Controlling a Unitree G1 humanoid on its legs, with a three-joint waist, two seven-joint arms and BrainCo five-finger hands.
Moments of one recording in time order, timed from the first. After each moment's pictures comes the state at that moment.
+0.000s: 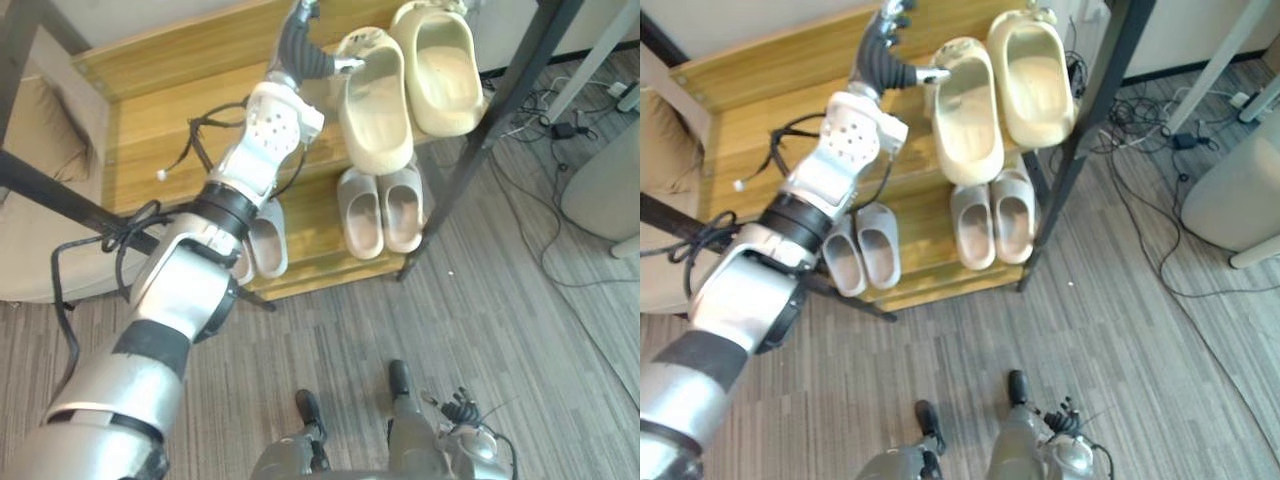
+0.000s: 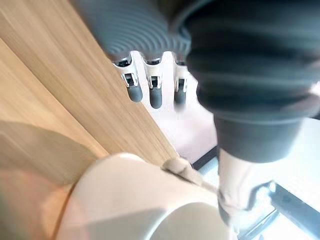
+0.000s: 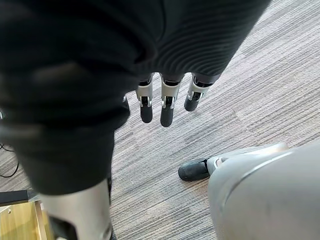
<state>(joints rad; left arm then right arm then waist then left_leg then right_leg) -1.35 0.30 -0.40 0.86 -0.08 -0.08 0.27 0.06 -0.04 -0.31 0.81 0.00 -0.04 -0.17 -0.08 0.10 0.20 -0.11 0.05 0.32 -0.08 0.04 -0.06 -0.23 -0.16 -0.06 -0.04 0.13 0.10</state>
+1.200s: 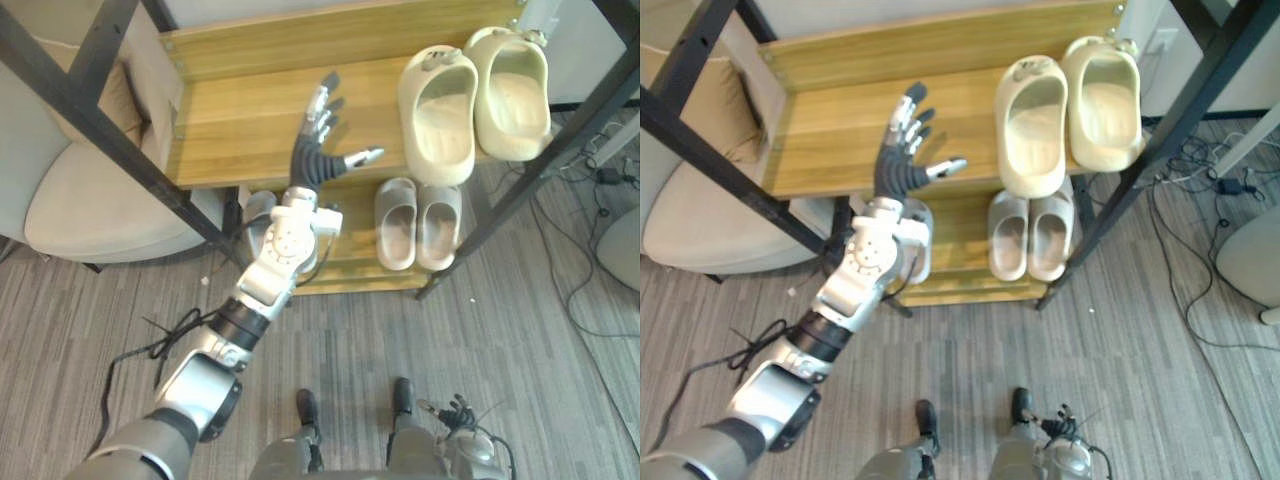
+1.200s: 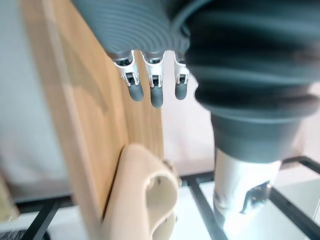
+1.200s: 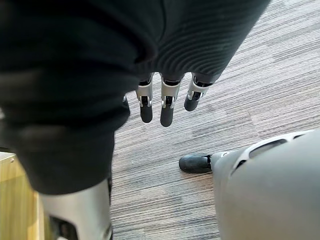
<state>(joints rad) -0.72 0.15 -0.44 0.22 -0.25 -0.17 0.34 0.01 -0.08 -0.26 0.96 0.00 -0.05 -0.17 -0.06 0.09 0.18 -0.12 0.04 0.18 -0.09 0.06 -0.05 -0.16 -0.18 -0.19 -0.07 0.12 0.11</state>
